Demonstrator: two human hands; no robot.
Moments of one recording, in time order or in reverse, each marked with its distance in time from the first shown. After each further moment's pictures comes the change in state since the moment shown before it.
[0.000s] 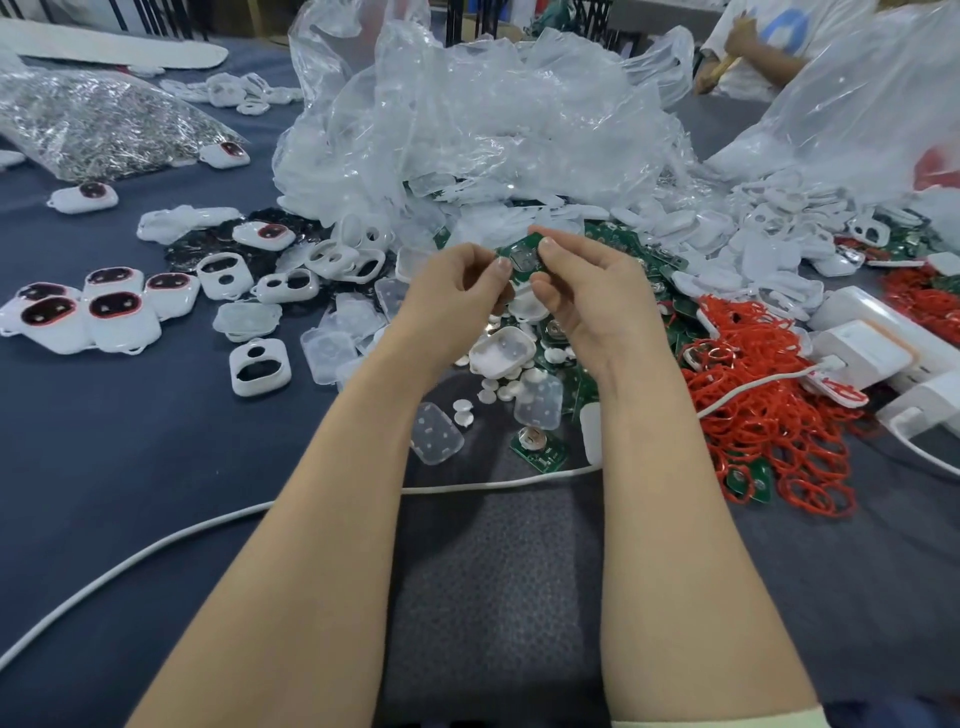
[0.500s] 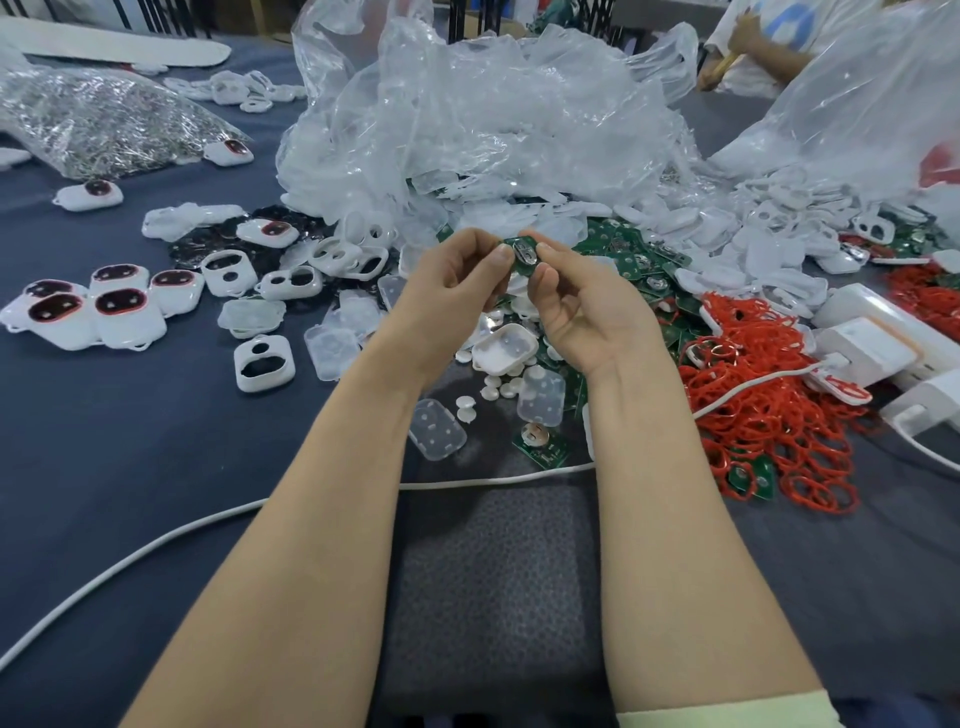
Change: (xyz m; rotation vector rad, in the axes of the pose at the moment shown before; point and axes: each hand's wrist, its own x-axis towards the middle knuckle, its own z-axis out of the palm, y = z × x) left_hand 0.000 -0.011 -0.004 -0.268 -0.090 0.107; right_hand -0.003 0.000 0.005 0.374 -0.049 0.247
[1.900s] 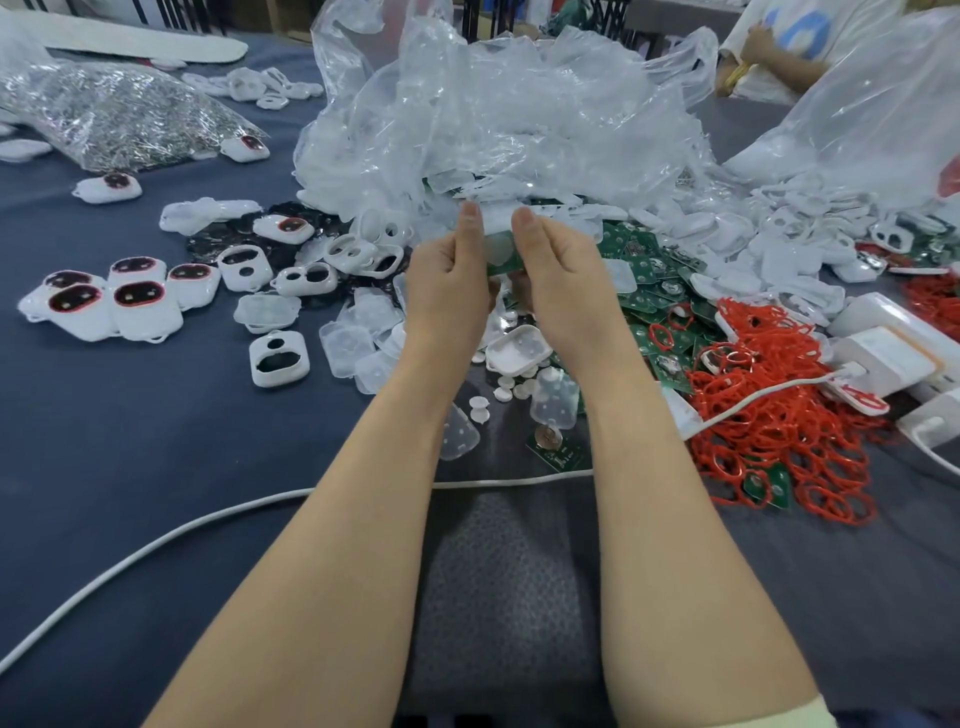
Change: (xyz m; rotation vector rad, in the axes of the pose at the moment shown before) left_hand 0.005 0.002 0.009 -0.011 0.397 -0.015; right_hand 0.005 0.020 0.015 -0.944 -0.174 -0.524
